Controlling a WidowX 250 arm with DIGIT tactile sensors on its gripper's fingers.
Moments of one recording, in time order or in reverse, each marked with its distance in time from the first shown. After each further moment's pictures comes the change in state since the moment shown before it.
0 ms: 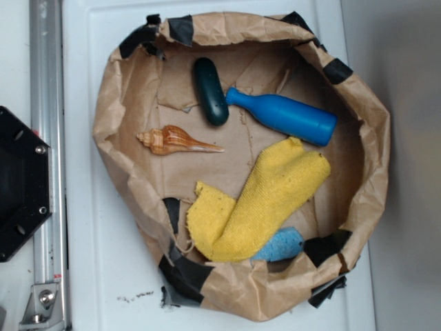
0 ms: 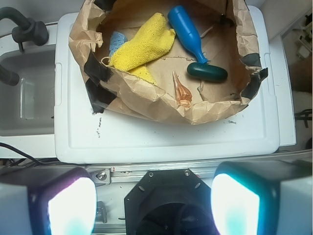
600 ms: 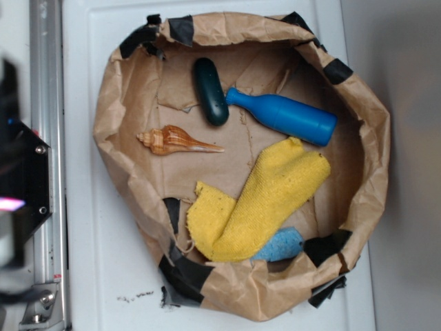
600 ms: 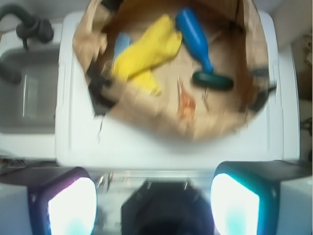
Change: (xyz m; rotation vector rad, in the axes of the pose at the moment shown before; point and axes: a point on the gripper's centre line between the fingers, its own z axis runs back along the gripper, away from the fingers) arm 0.050 0.028 -0.017 -0.023 0.048 -0.012
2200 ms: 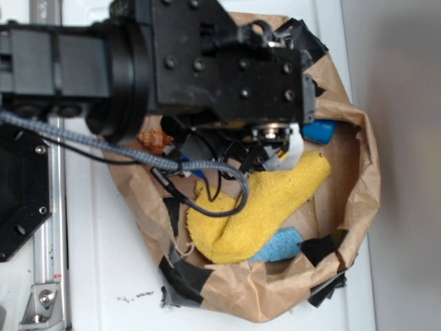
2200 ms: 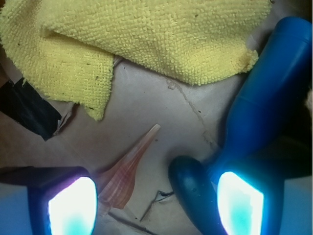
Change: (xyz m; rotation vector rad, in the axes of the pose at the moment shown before) arm 0.070 0.033 -0.157 0.073 0.222 -0.862
